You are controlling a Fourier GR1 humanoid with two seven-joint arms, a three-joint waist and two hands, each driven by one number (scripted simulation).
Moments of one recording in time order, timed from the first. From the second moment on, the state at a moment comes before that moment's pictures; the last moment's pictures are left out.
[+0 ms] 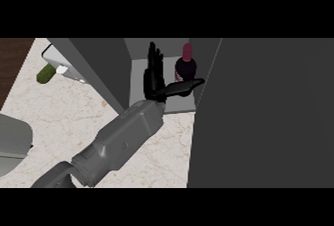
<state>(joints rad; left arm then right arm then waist) -1.03 0.00 -0.83 -0.44 1.53 0.52 -0.87 -0.11 -0.03 0.11 -2.31 -0.19 0.19 0.45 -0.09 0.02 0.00</state>
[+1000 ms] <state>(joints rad) -0.87 0.00 -0.94 -0.66 1.49 0.54 -0.94 -0.10 -0.04 0.09 -2.34 -0.18 0.16 0.49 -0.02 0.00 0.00</state>
